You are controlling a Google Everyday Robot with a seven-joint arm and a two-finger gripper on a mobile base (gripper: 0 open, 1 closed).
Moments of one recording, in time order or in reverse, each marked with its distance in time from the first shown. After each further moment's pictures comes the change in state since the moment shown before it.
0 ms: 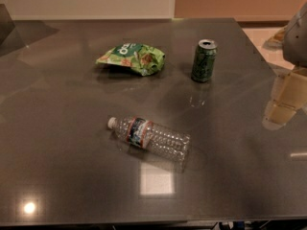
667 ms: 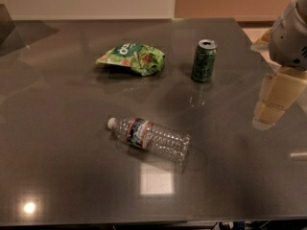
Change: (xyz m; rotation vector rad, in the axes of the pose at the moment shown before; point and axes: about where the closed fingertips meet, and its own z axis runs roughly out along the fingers) arm -0.015 0.004 0.005 -0.024 0.008 -0.024
